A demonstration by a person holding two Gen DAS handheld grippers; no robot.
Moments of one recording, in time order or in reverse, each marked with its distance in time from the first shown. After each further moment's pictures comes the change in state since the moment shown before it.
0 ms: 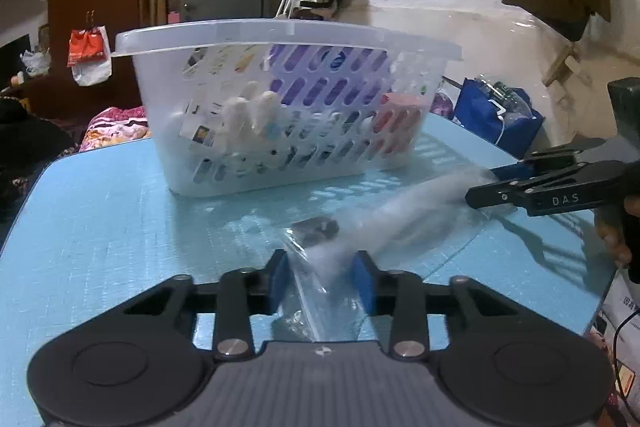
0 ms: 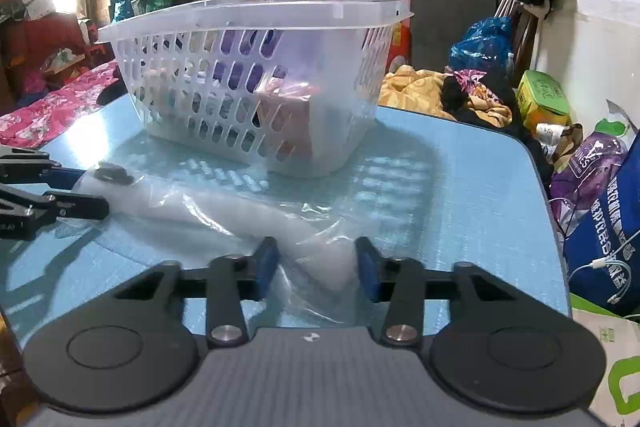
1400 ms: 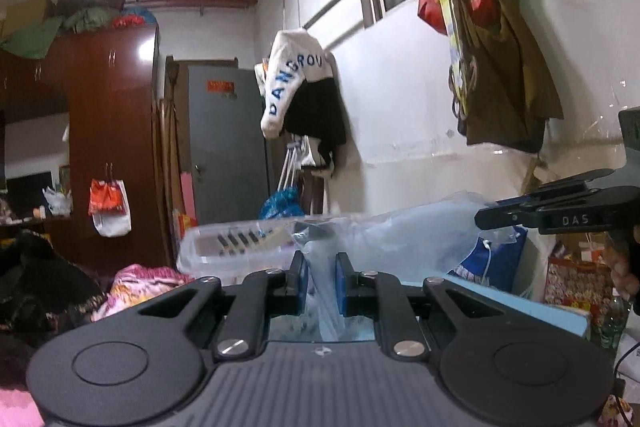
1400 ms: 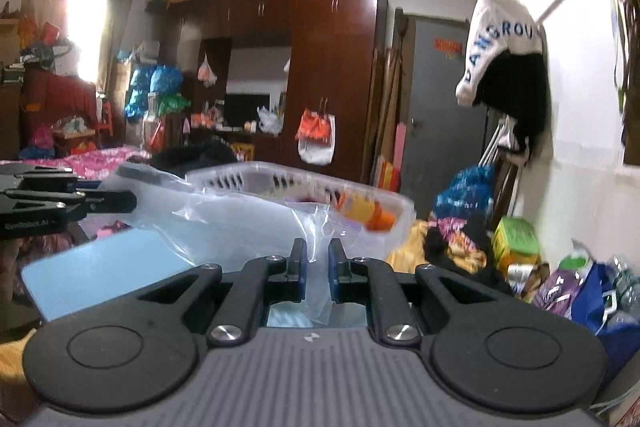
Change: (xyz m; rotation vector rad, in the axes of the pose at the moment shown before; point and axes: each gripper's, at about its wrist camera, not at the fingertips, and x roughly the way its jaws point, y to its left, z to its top) left arm -0.120 -0.019 0.018 0.105 -0.505 0.050; right arm -0.107 0.077 0.039 -0.122 -0.429 -0.078
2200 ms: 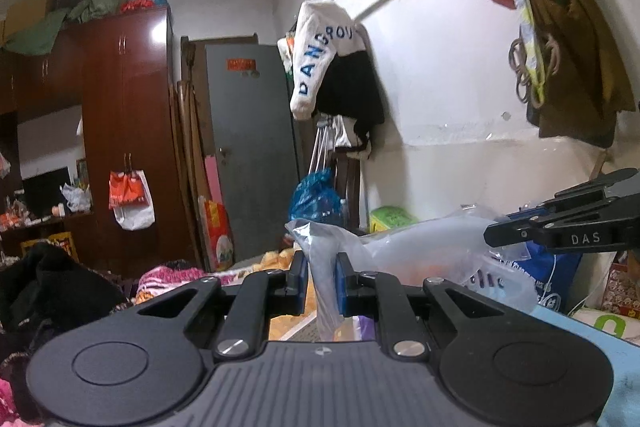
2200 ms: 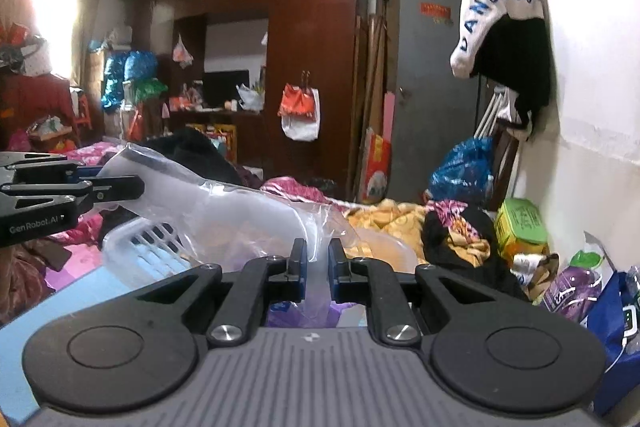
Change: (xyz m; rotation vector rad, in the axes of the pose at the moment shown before) left arm 0.129 0.053 0.053 0.026 0.109 0.083; right arm 0.121 -0.035 0.029 0.077 0.130 -0.027
